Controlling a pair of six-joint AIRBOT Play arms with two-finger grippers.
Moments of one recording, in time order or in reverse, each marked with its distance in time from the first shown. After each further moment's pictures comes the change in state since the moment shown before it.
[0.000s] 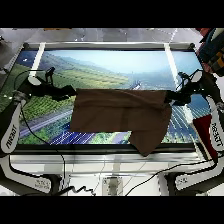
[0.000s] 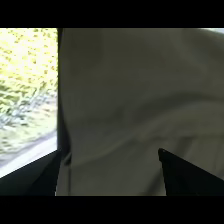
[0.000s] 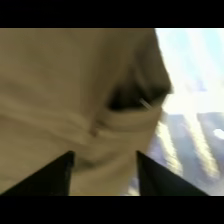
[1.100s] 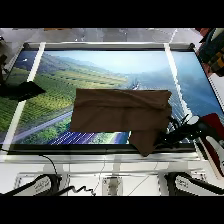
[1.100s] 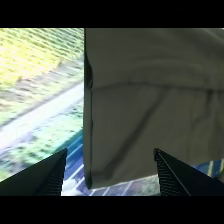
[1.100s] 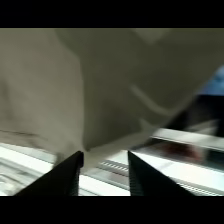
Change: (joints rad) left arm 0.291 0.403 -0.034 -0.001 -0.360 0.089; right arm -0.080 0.375 -0.948 0.398 -0.116 -0.197
